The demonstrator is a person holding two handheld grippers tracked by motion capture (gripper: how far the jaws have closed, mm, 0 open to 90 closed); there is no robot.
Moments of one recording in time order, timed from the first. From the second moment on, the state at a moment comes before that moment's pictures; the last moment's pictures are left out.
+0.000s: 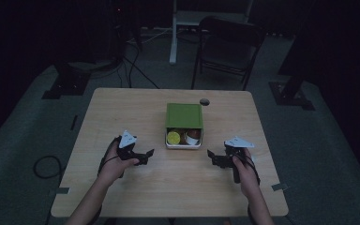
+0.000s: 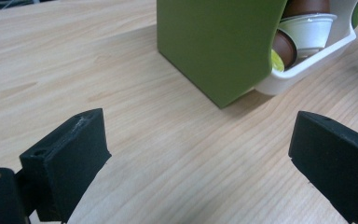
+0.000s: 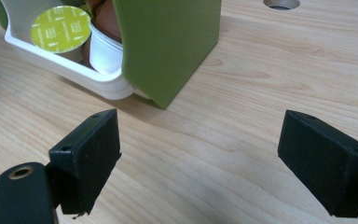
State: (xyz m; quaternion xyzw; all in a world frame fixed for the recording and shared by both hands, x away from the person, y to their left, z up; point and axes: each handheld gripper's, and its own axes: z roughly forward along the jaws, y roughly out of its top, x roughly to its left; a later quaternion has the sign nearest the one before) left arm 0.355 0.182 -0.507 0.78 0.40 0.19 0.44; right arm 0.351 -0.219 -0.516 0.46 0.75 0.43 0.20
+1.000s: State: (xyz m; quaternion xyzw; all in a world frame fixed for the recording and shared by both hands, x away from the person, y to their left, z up) left arm 0.311 0.238 -0.518 0.77 0.45 0.21 0.41; right arm 0.313 -0.236 -0.535 0.46 0.77 0.39 0.21
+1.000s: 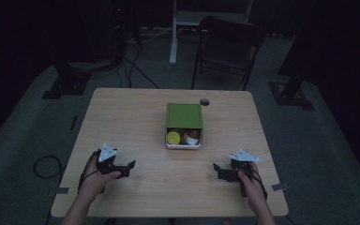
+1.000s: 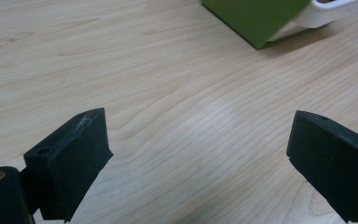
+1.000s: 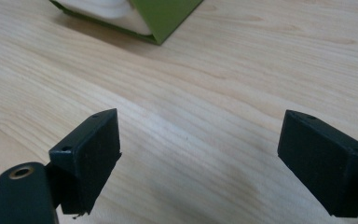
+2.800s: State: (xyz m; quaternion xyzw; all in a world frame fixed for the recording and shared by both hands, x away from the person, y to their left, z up) left arm 0.271 0.316 -0.546 0.72 0.58 0.24 0.29; right arm 0.297 -0.254 -0.550 0.49 0.78 0.33 0.21
